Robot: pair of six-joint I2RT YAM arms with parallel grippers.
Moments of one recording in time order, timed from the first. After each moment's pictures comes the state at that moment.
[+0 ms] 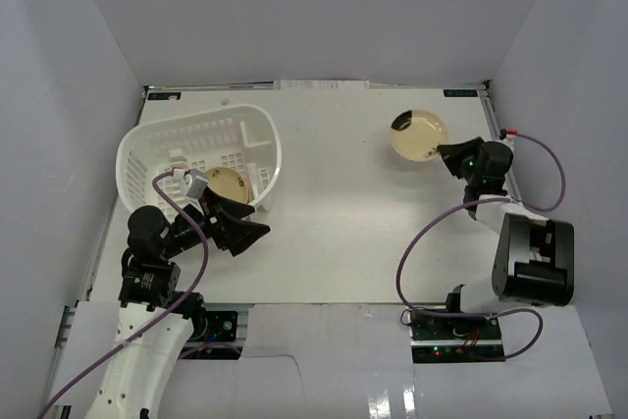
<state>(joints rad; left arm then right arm) -0.14 0.38 0.52 -0.13 0.92 -0.49 -0.17 1.54 0.59 0.53 -0.24 0.91</state>
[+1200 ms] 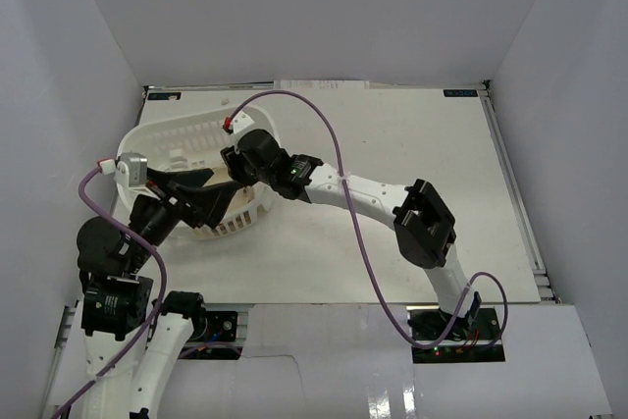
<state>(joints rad) -0.14 0.41 0.93 -0.32 0.47 -0.56 1.08 2.07 1.80 -0.18 0.18 0.22</state>
